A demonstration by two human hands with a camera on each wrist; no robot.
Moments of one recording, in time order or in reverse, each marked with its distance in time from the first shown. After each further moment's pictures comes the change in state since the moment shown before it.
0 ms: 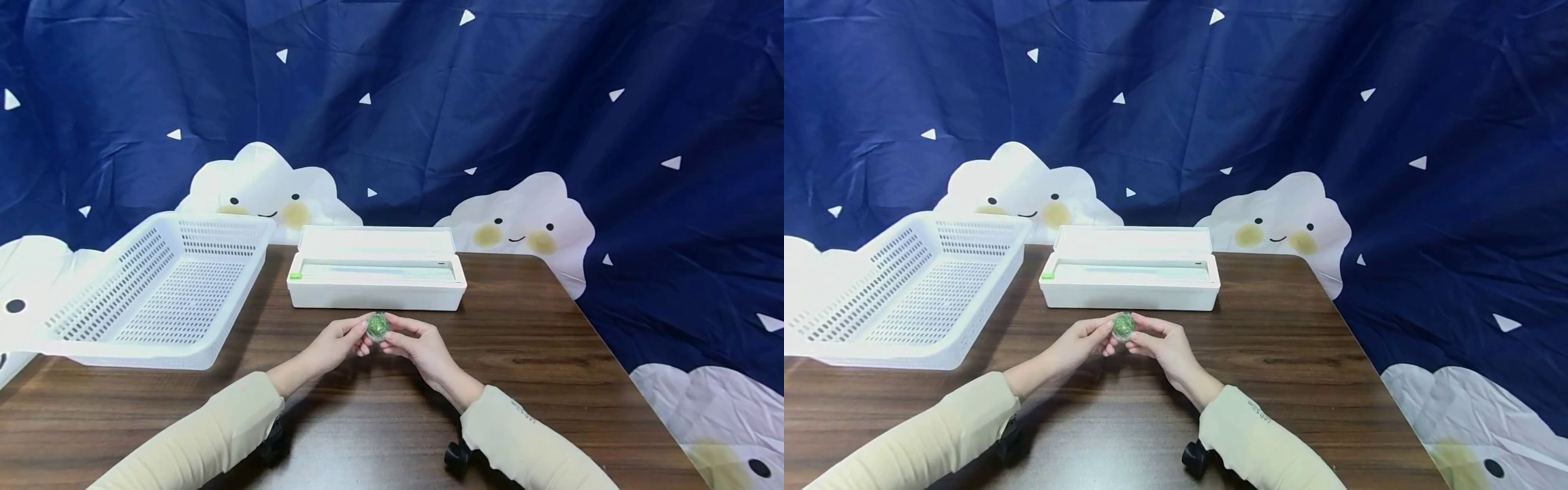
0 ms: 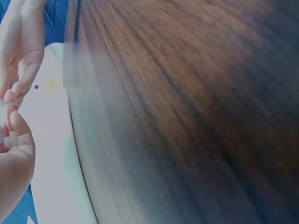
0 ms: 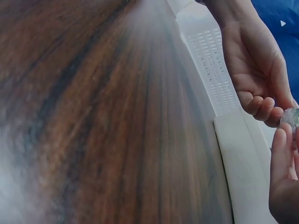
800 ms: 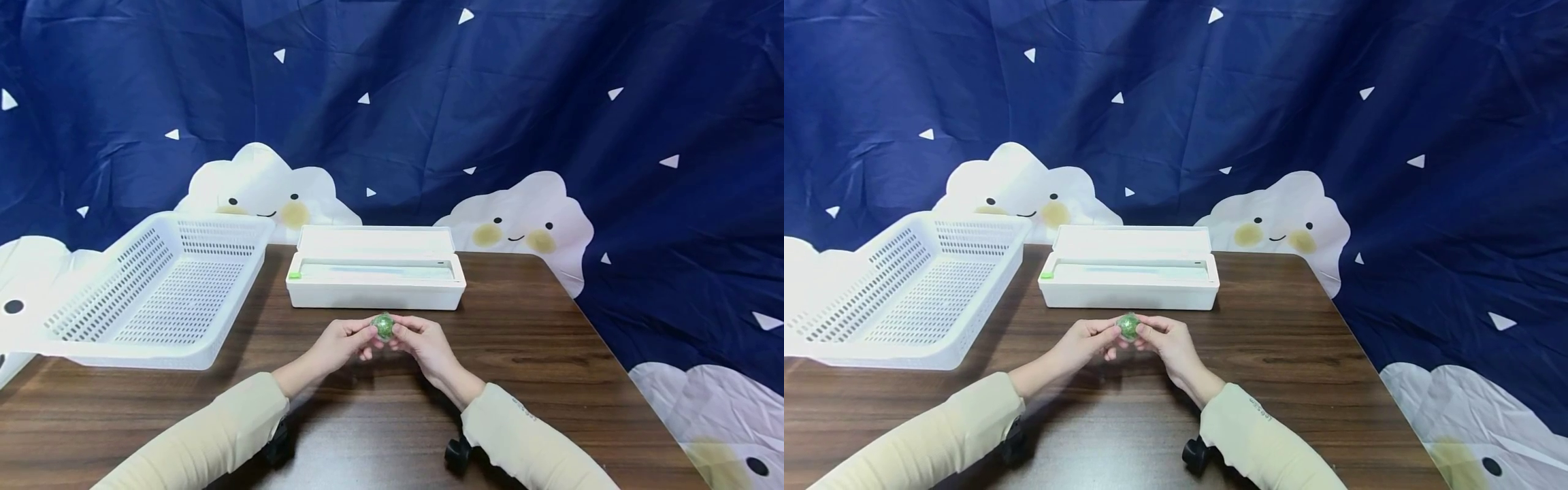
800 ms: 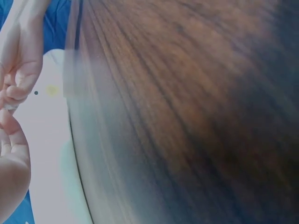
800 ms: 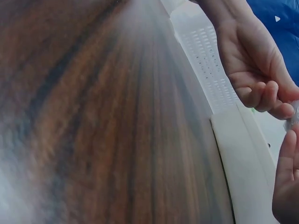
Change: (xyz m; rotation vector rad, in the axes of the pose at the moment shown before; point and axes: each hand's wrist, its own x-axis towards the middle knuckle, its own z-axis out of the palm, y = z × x) left_hand 0.001 -0.002 0.009 -0.030 0.047 0.022; right_hand 0.000 -0.003 -0.004 -0.004 0.050 -0.047
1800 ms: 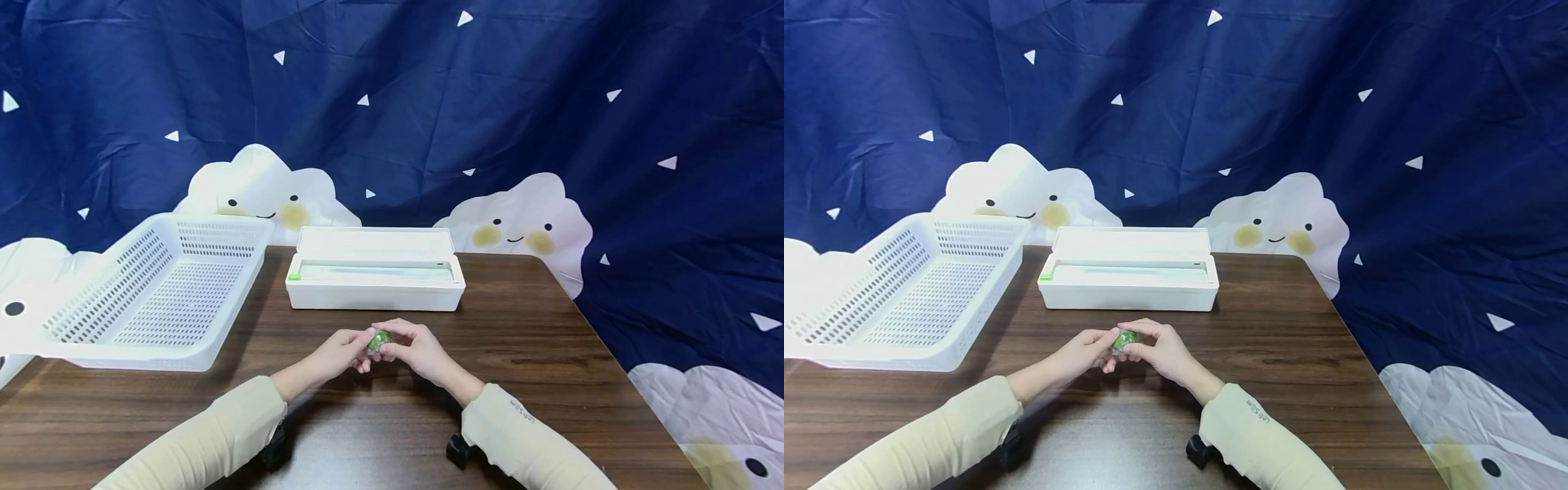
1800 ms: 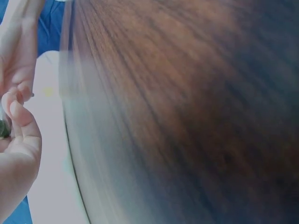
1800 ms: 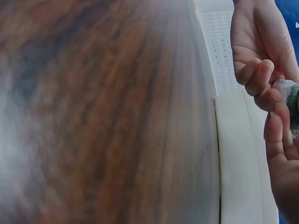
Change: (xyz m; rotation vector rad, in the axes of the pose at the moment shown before) left_hand -0.003 -0.004 0.000 0.069 -0.102 -0.148; right_hand 0.000 -0.006 -0.001 -0.396 -0.327 -0.139
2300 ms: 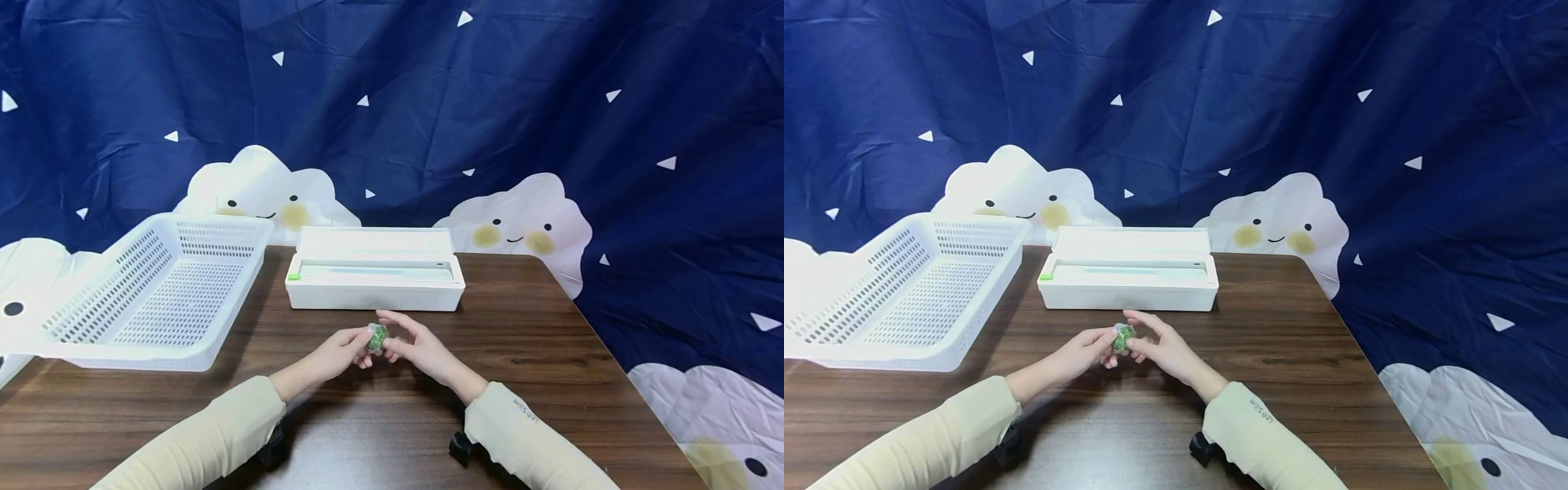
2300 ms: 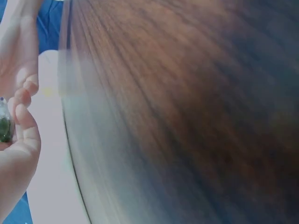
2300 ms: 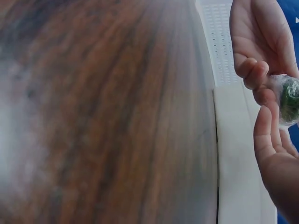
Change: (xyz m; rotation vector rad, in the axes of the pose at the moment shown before) left_hand -0.001 -0.001 -0.001 0.067 -0.010 0.083; right_hand 0.002 0.011 -0.011 0.014 -0.056 0.063
